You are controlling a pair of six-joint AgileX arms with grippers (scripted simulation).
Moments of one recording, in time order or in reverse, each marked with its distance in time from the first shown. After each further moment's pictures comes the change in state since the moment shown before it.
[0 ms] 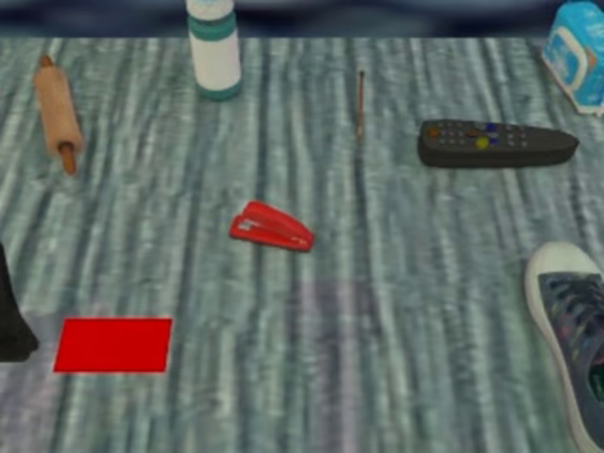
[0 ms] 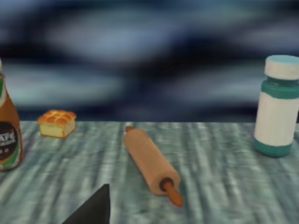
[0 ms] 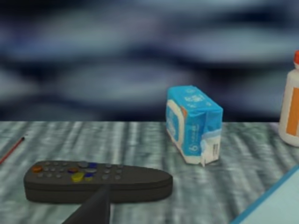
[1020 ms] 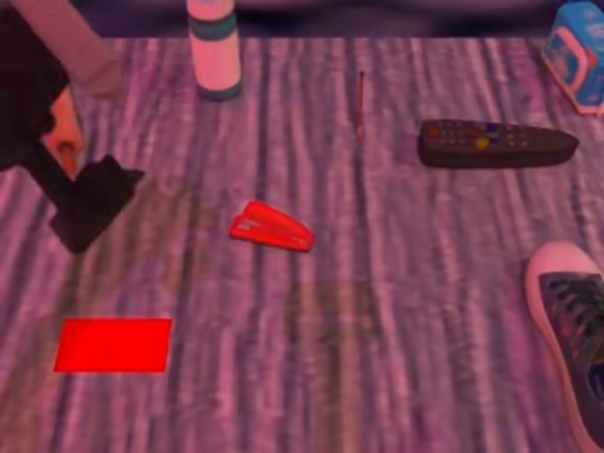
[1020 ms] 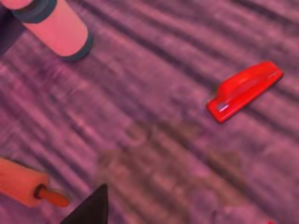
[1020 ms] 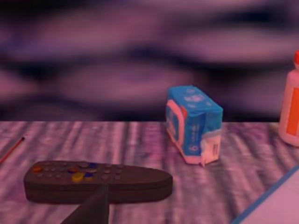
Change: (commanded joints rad) left arm -0.308 1.127 1.123 -0.773 0.173 0.612; right arm 0.000 0.000 0.000 0.000 0.000 0.000
